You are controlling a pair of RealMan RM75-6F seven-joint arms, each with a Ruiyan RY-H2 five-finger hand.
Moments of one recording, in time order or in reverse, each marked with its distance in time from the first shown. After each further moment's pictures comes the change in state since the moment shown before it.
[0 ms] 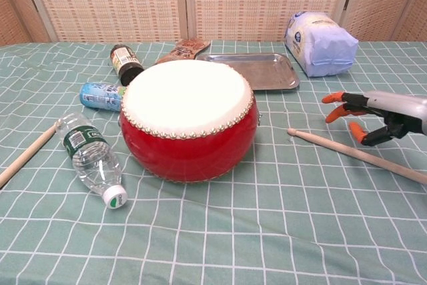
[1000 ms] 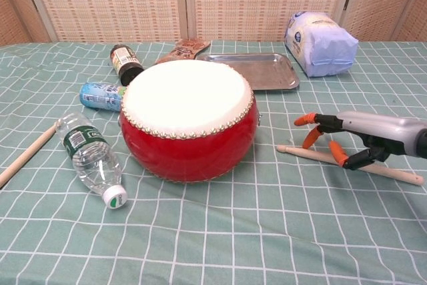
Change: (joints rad) left arm 0.002 -0.008 0.002 0.009 0.000 -0.006 -0.004; right arm 0.036 0.021 -0.114 -0.096 -0.092 0.034 -0.094
